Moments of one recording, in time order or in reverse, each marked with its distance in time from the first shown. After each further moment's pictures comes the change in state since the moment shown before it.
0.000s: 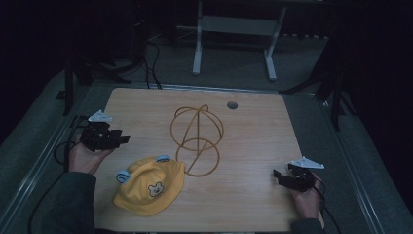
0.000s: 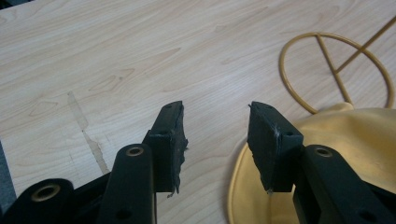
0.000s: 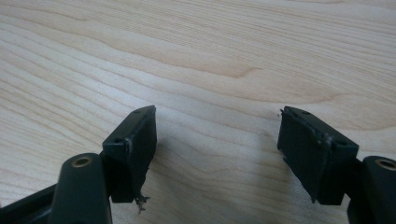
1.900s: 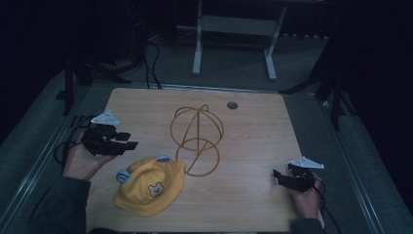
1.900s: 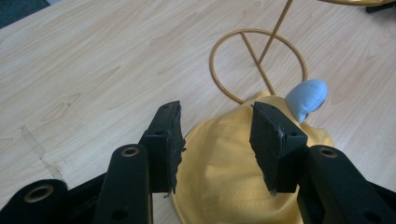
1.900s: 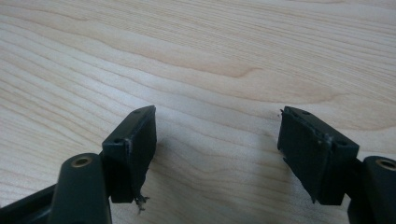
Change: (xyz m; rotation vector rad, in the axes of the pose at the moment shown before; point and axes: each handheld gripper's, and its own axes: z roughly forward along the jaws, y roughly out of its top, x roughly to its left) left arm -0.048 0.023 -0.036 0.031 -0.119 0.158; right arm 0.000 0.000 0.000 0.000 0.000 0.001
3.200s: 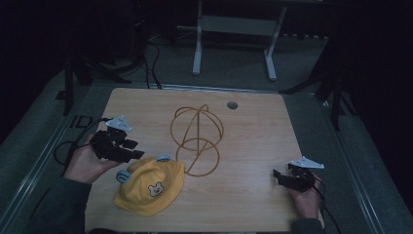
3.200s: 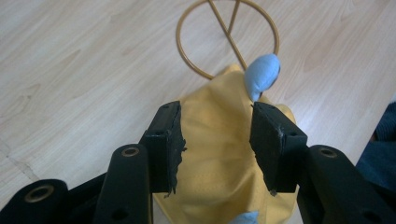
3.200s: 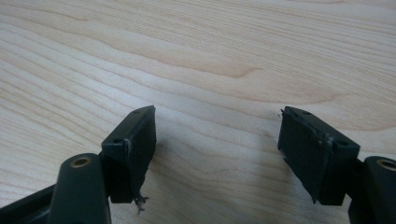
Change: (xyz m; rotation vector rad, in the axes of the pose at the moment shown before) left arm -0.025 0.013 0.006 0.156 -0.071 0.080; right arm 0.000 0.000 0.000 0.000 0.000 -0.001
